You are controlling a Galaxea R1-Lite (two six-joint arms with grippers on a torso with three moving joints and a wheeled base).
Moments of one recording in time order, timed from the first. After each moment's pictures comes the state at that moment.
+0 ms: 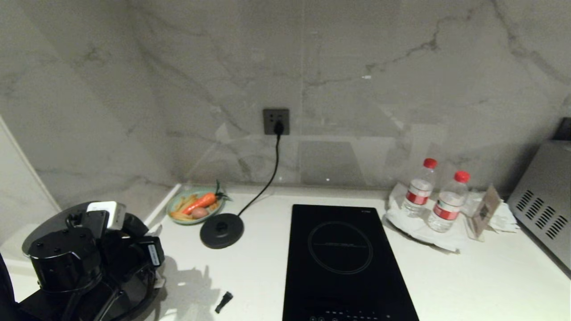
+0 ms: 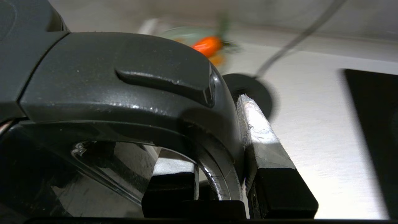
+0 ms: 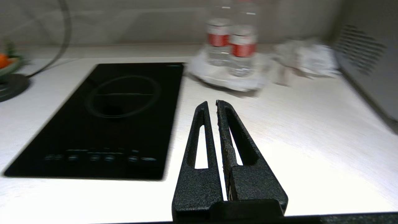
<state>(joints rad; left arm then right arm) -0.23 1.81 -0.09 -1.52 0.31 -0.08 0.00 0.00 0.00 0.00 0.00 0.00</state>
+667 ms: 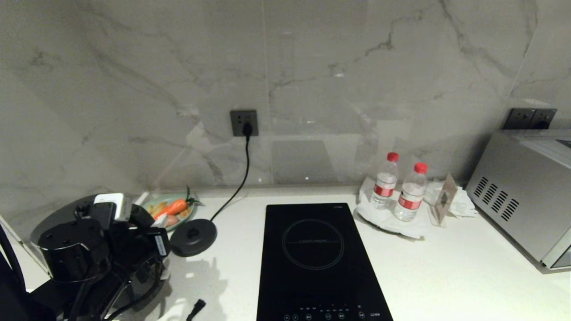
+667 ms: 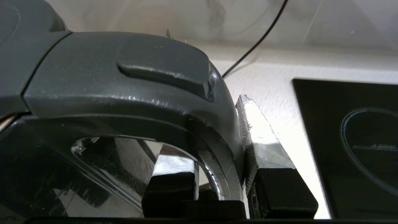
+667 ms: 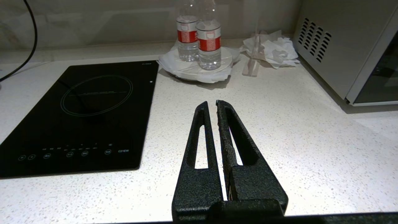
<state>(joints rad) -0.26 1.83 -0.15 -1.52 0.31 -0.08 0.00 0.00 0.00 0.00 0.00 0.00</state>
